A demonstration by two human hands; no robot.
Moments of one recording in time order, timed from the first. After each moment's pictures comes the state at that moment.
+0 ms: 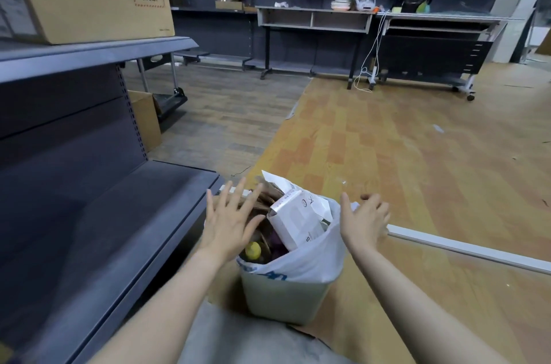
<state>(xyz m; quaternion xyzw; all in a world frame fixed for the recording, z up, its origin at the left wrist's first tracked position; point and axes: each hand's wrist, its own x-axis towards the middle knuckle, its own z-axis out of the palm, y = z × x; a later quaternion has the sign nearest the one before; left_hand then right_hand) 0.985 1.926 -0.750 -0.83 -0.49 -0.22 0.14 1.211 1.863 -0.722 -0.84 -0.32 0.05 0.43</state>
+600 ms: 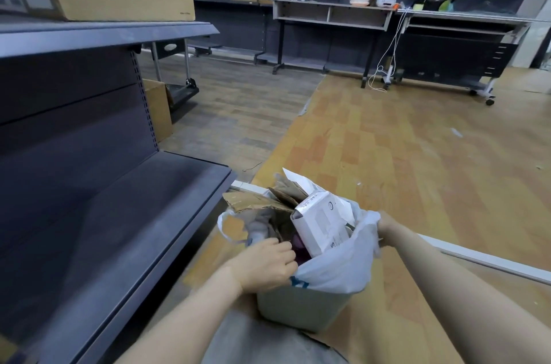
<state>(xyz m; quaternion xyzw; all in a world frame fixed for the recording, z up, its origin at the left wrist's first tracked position) 0.989 1.922 -0.786 -0.97 -0.09 -0.06 0.23 1.243 1.919 -0.742 -0.83 -0.41 0.37 0.07</state>
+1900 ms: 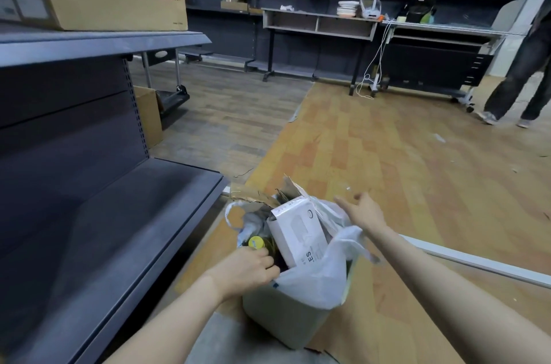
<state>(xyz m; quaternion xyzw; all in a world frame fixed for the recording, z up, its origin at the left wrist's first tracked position) 0.969 1.916 -0.779 -0.97 -0.11 -0.05 0.22 1.238 1.918 -0.728 -0.82 -0.45 0.20 0.30</state>
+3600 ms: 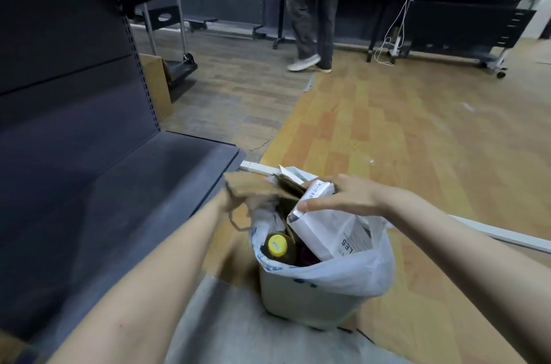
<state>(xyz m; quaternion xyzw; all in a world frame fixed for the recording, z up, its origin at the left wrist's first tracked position) 0.928 2.029 -0.781 -0.67 -0.52 -0.27 -0.45 1.143 1.917 -0.690 -0.65 -0.70 0.29 0.05</state>
